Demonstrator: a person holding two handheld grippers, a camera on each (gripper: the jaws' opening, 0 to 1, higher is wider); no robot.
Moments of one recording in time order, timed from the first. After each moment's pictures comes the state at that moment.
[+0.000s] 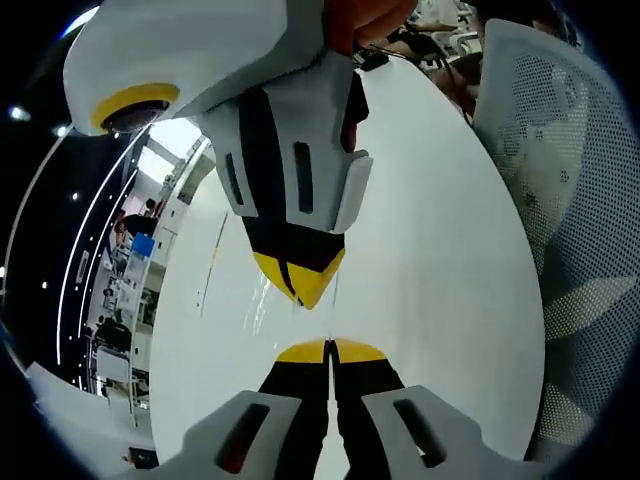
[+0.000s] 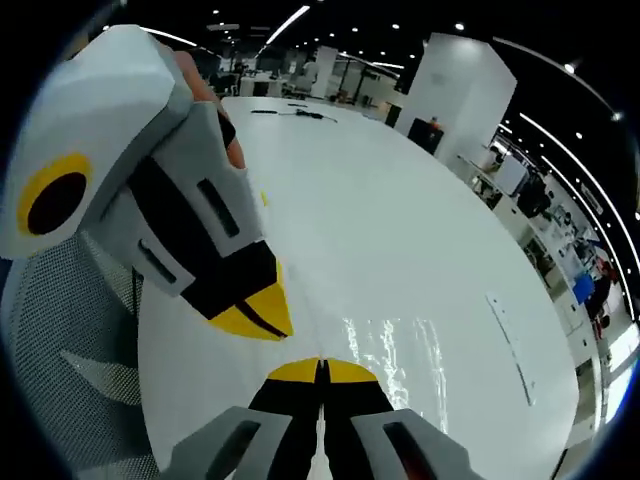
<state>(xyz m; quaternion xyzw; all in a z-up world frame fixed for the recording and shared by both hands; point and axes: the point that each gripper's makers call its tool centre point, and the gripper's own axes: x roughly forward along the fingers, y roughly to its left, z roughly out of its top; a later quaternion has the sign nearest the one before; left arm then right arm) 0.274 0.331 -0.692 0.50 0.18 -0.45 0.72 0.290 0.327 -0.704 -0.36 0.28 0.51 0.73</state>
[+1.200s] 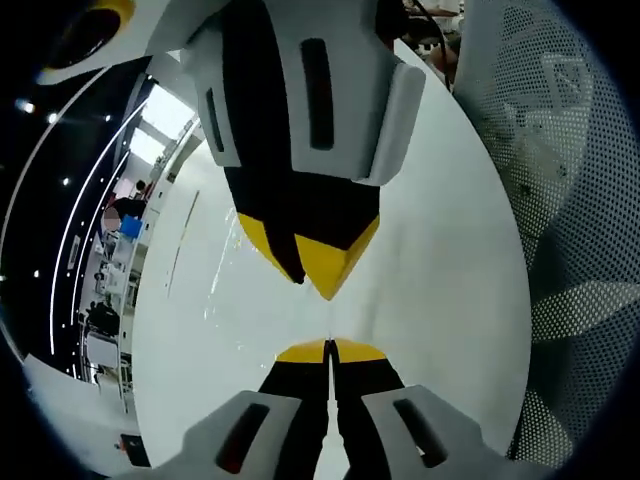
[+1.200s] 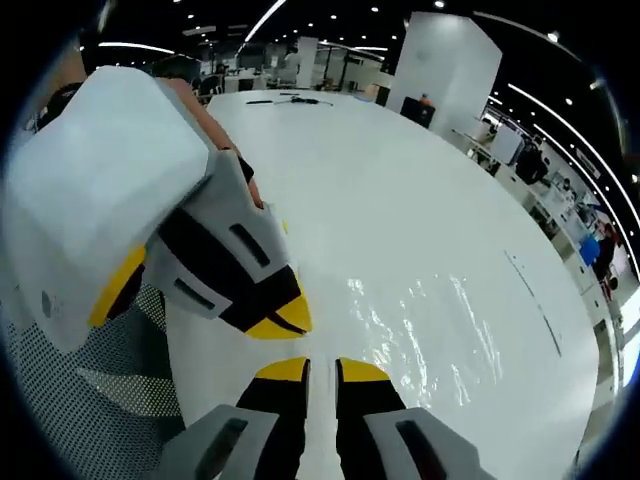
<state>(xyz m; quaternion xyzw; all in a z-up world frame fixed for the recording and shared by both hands) 0.244 0.327 -0.751 0.51 0.22 -0.43 0.71 0.242 0.315 -0.731 -0.31 0.33 0.48 0.75</state>
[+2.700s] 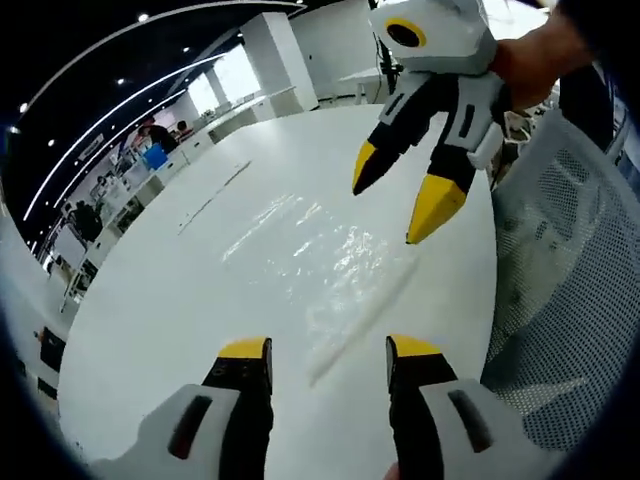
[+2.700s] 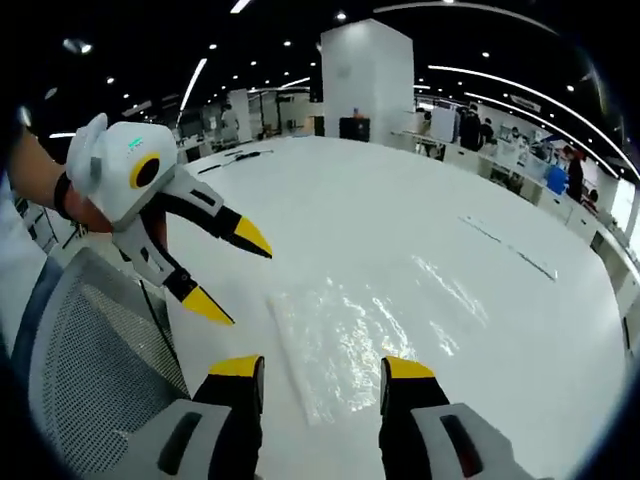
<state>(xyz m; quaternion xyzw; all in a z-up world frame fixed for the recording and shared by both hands) 0.244 0.372 -0.708 0.28 0.28 -0.39 0.83 0.246 0.264 -0.707 -0.14 0.32 0.43 0.83</state>
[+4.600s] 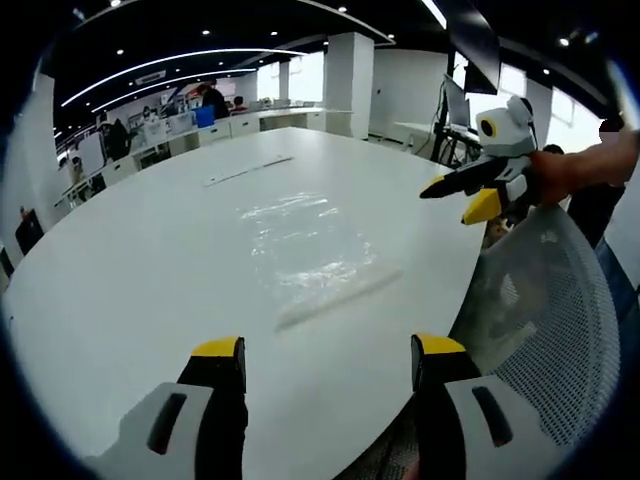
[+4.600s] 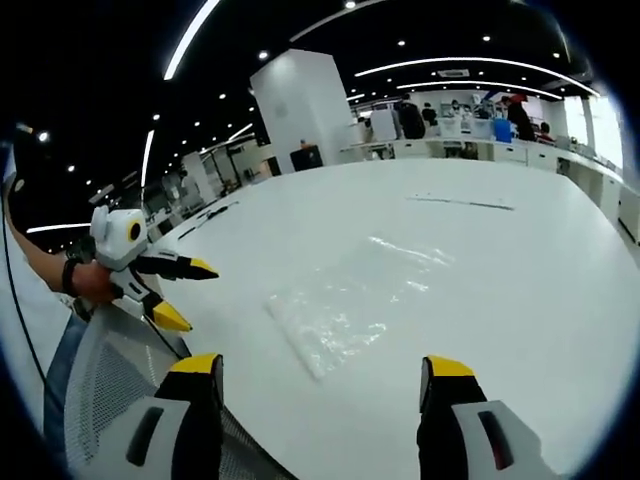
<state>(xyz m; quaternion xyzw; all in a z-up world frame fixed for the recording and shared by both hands) 0.198 0.405 -0.710 0.09 0.31 -0.36 0.88 0.215 0.208 -0.694 0.03 0.31 0.37 0.88</state>
